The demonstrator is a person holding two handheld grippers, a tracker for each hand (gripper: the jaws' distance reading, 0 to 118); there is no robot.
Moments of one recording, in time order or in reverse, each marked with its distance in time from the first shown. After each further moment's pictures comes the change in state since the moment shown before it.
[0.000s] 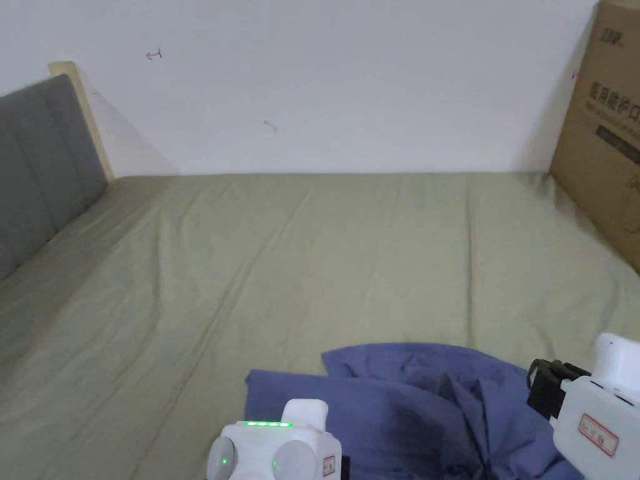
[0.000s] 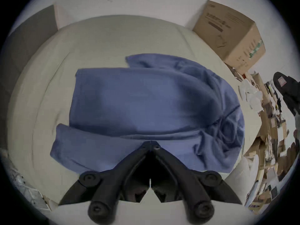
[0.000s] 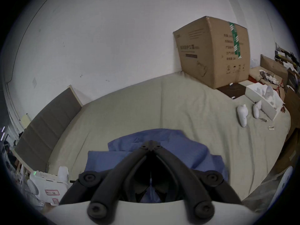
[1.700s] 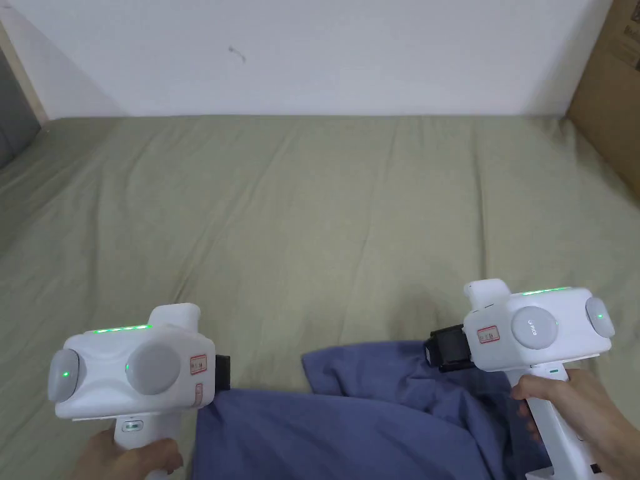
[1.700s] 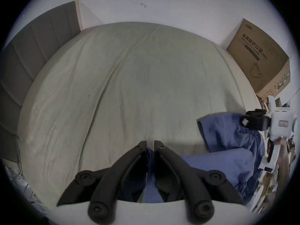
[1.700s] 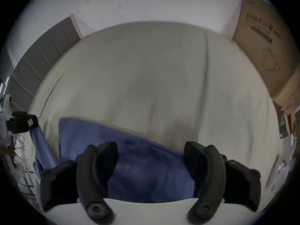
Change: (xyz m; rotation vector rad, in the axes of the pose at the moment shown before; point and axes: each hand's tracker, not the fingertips) left arm -0.103 0.145 -0.018 0.063 0.172 0.098; right arm -0.007 0.025 -0.304 -0.602 0.097 0.346
